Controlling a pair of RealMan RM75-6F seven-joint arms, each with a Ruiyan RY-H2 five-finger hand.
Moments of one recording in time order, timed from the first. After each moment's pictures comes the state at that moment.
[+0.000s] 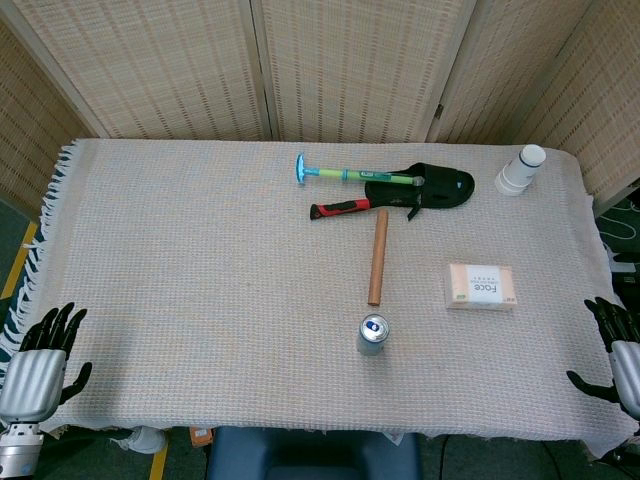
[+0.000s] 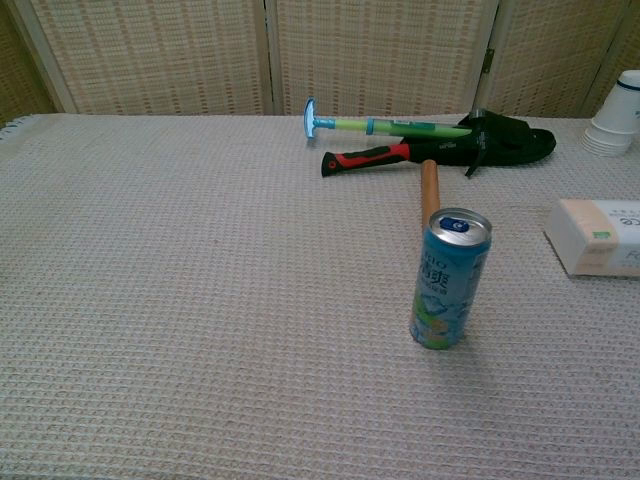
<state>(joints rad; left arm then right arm) -0.06 -1.17 -0.03 -1.73 1.48 1.51 0.35 0.01 -0.92 0.02 -1.78 -1.40 1.40 0.05</state>
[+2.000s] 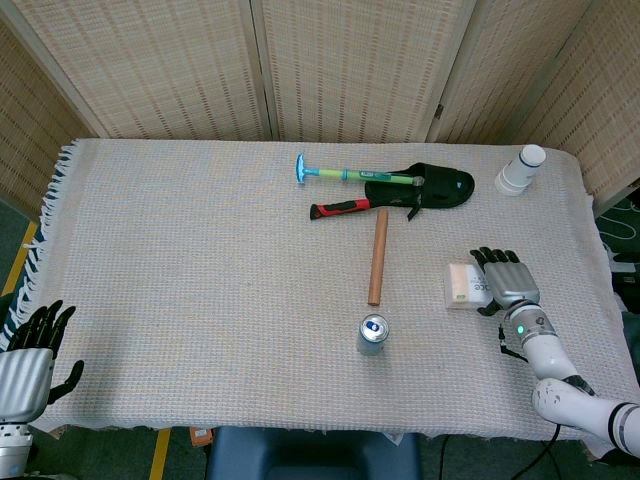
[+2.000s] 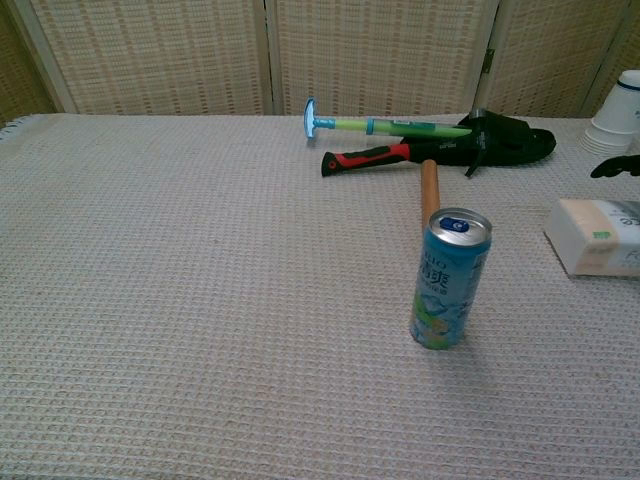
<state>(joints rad) -0.06 -1.13 -0.04 -1.75 1.48 1.52 0.28 0.66 -1.20 0.11 -1.54 -0.65 0.78 -0.50</state>
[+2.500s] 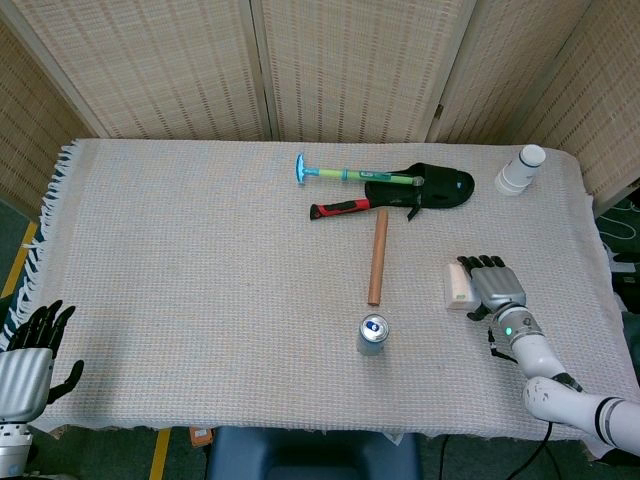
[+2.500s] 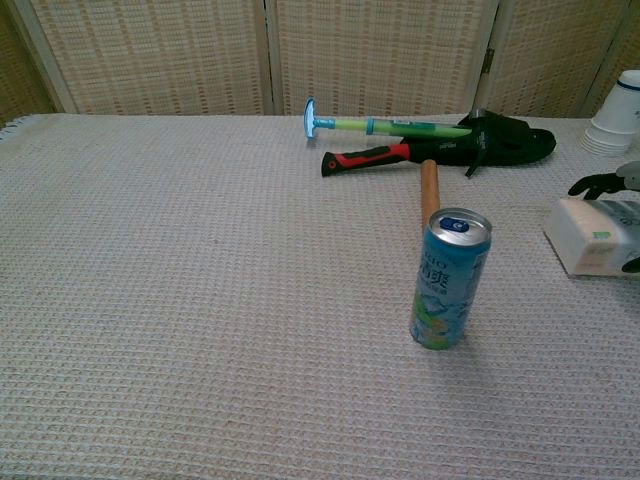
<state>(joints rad) -0.06 -1.13 -0.04 -1.74 1.48 1.52 0.27 0.71 -1.24 0.07 -1.51 -0.64 0.76 -0.48</state>
